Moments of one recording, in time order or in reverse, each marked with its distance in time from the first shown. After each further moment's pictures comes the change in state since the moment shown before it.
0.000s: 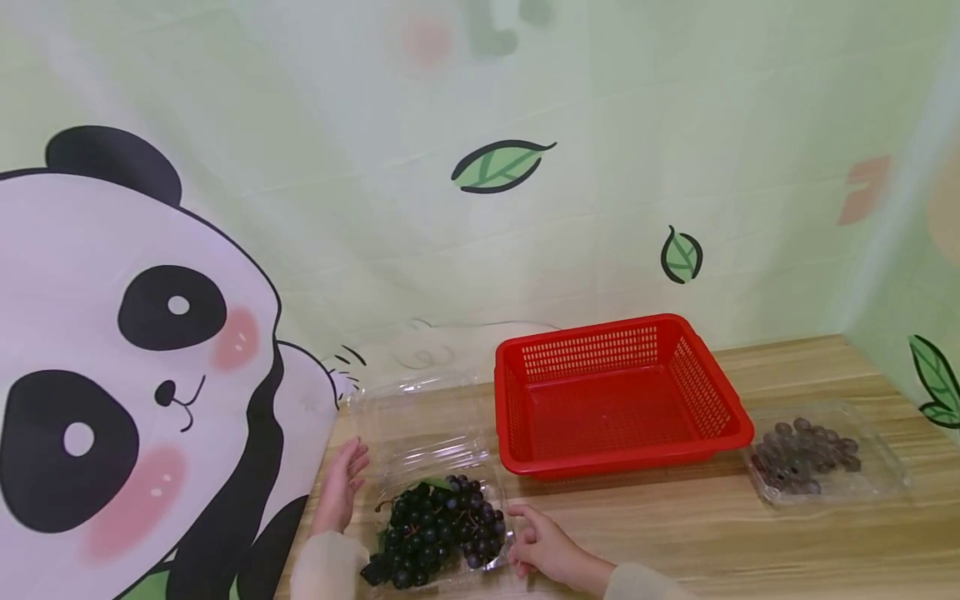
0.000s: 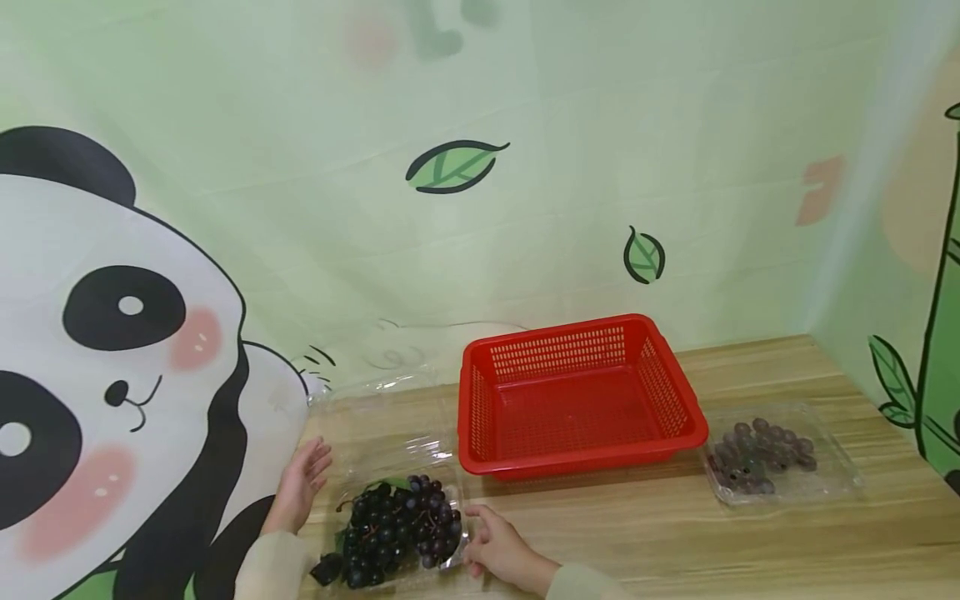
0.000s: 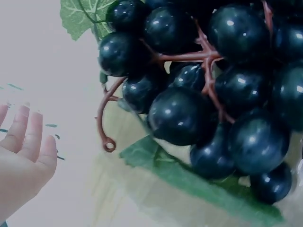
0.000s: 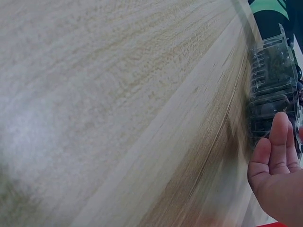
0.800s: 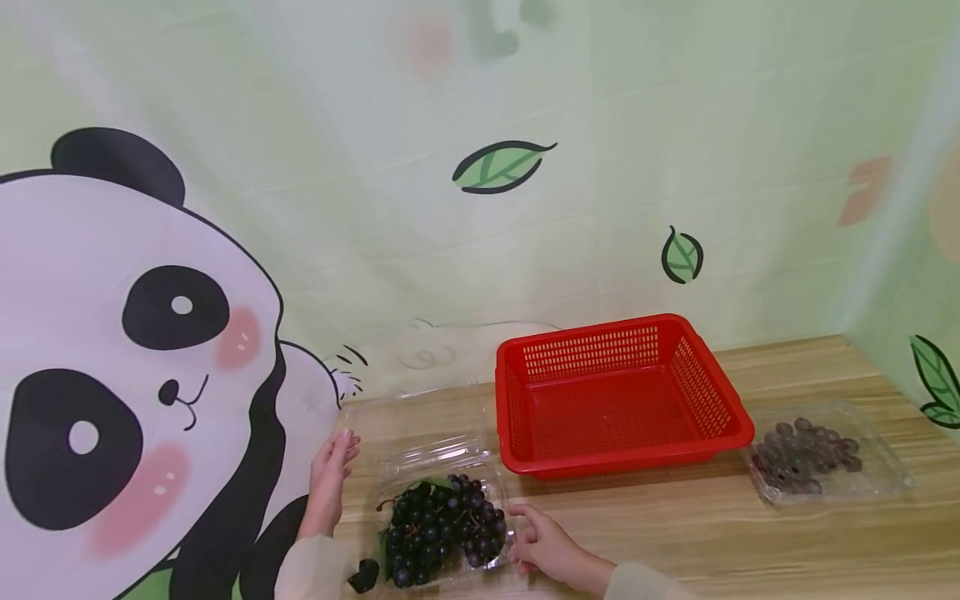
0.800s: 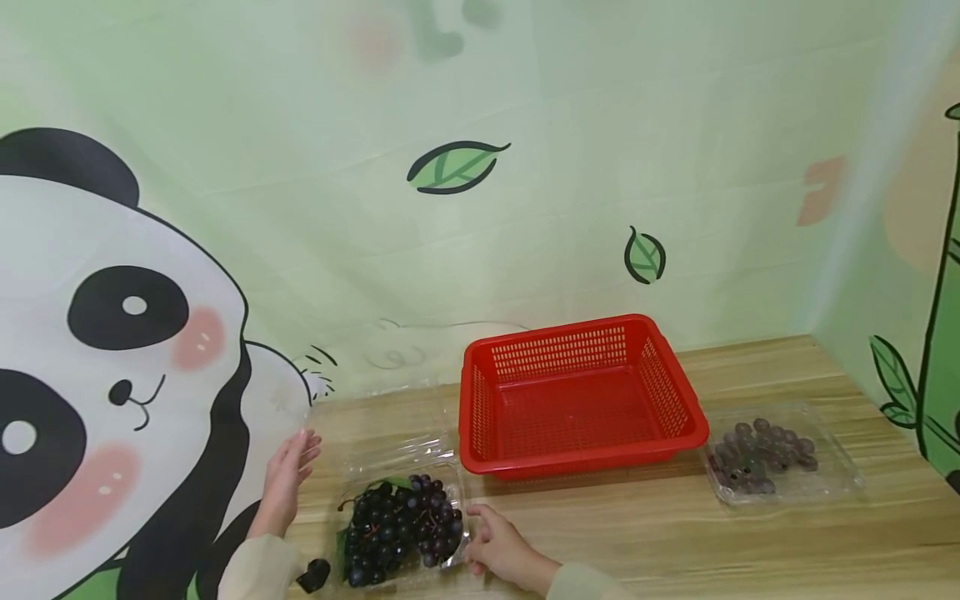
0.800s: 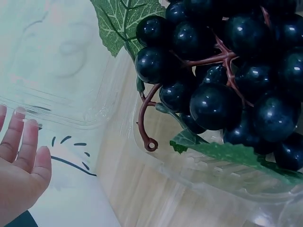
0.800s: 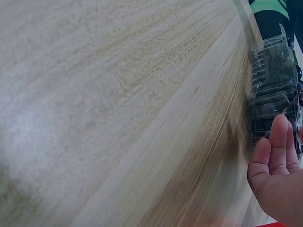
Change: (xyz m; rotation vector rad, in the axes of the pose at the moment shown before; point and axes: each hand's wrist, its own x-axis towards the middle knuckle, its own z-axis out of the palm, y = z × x) left_hand -0.010 0.024 -0.001 0.191 0.151 0.092; right_hand 0.000 -0.001 0.001 -0.018 0.011 0.003
